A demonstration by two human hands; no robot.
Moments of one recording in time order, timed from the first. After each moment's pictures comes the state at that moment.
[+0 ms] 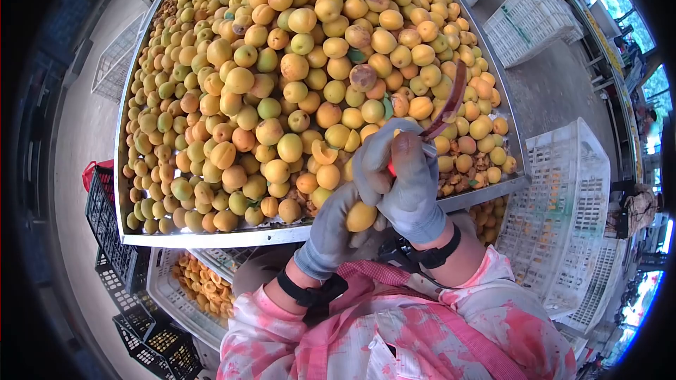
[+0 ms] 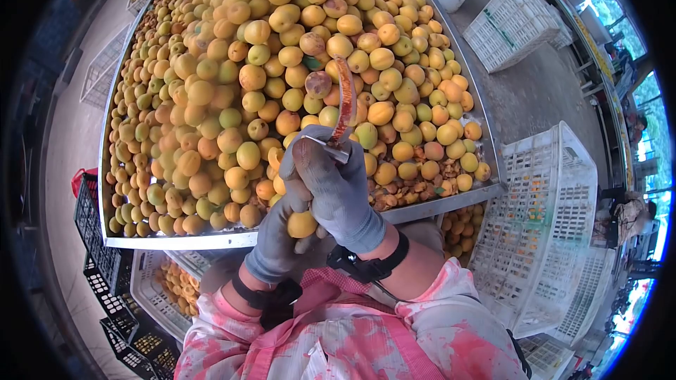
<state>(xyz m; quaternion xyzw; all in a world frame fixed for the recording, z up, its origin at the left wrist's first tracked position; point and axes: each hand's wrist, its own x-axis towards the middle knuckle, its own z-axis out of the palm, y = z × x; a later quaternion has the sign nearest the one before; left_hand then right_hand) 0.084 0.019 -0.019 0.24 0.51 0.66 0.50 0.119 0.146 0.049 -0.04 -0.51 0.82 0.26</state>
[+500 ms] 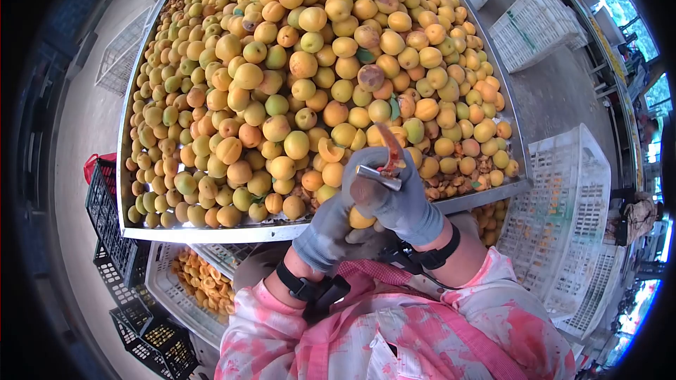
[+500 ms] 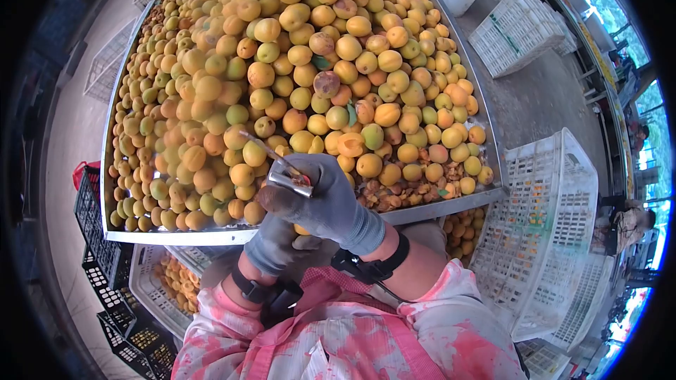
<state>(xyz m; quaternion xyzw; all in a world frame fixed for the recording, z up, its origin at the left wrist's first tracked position) 0.078 0.014 -0.031 0.21 0.48 0.65 0.55 0.118 0.140 0.042 -0.01 -0.59 0.78 0.21</state>
